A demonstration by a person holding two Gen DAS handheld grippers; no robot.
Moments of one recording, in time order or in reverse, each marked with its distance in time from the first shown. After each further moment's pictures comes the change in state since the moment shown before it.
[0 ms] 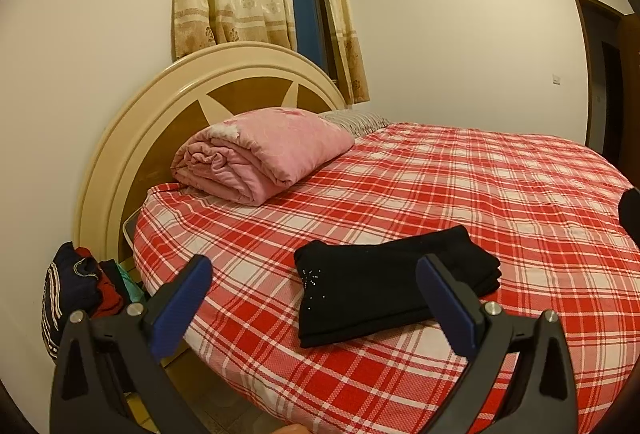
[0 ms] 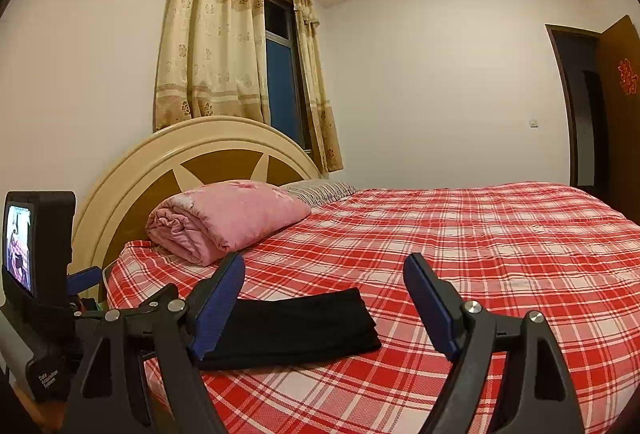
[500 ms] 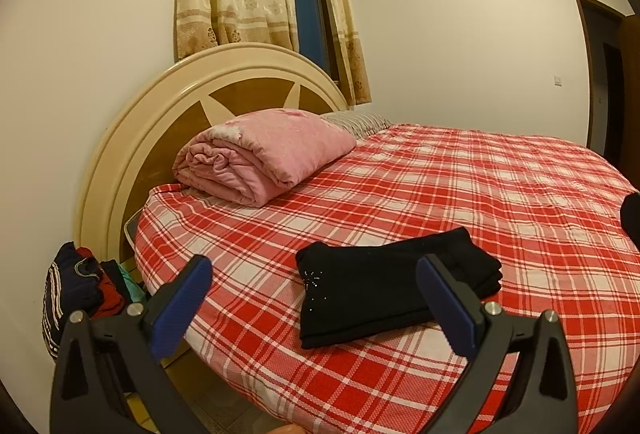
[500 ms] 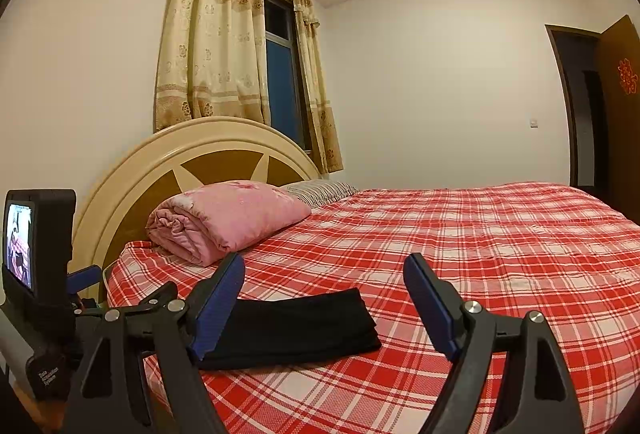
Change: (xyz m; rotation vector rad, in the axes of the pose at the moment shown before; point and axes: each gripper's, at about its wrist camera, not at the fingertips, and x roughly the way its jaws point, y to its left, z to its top) left arm 0.001 0.000 0.001 0.001 -0.001 0.008; right arm 0.000 -0.001 0.000 -0.001 -0.002 0.002
